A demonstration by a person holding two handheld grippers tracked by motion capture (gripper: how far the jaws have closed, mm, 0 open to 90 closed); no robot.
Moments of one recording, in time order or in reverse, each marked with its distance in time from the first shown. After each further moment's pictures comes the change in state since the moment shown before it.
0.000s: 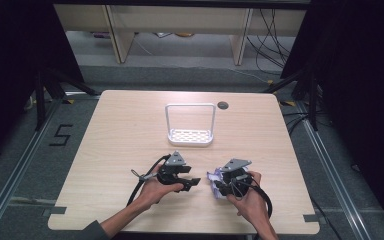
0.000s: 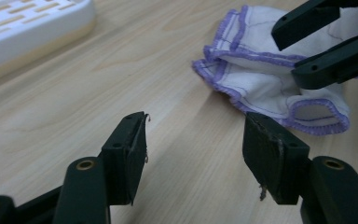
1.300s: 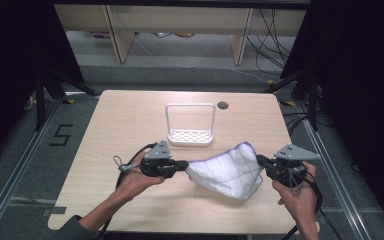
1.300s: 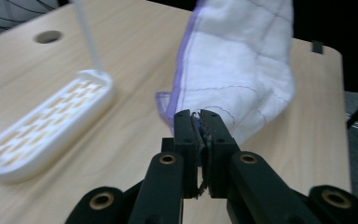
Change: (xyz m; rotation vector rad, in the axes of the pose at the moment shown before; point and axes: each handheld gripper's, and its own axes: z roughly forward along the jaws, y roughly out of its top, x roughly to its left) left arm 0.003 0.037 -0.084 -0.095 -0.022 0.188; right arm -0.067 -0.016 -0.109 -0.315 -0.110 0.124
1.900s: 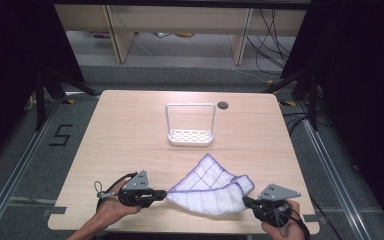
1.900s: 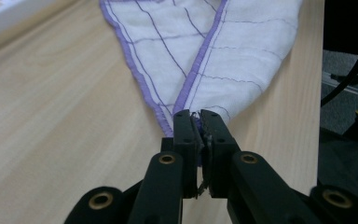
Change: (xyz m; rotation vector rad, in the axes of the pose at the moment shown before) left arm -0.025 -0.094 -0.026 0.124 -0.077 -0.013; right arm 0.054 -0.086 0.009 0.171 0.158 -0.035
